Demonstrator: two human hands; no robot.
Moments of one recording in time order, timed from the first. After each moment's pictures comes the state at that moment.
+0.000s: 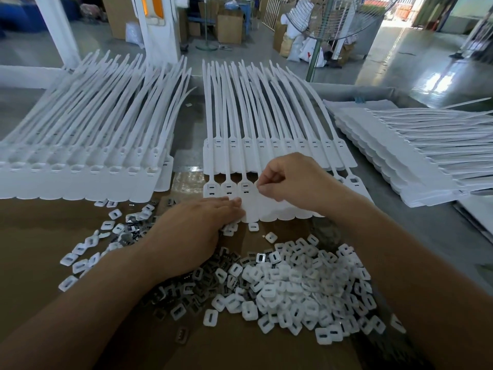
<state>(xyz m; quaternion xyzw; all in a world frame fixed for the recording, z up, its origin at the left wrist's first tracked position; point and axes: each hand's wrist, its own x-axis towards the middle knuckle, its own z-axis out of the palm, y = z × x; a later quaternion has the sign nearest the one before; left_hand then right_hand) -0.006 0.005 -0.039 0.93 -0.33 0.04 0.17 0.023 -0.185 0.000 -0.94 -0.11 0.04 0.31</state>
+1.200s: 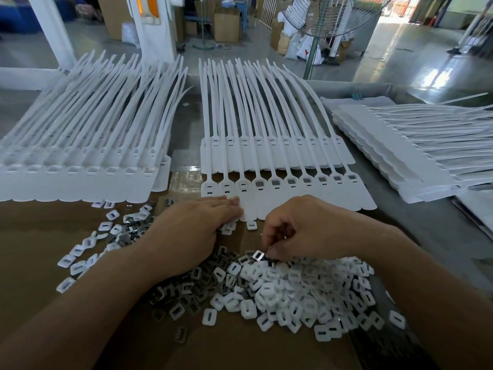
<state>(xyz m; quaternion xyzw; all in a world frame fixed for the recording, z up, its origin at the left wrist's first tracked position) -0.003 0.001 -0.037 0.93 -0.33 0.03 0.14 -0.024 -0.194 0.004 -0.92 -0.20 0.21 0.25</state>
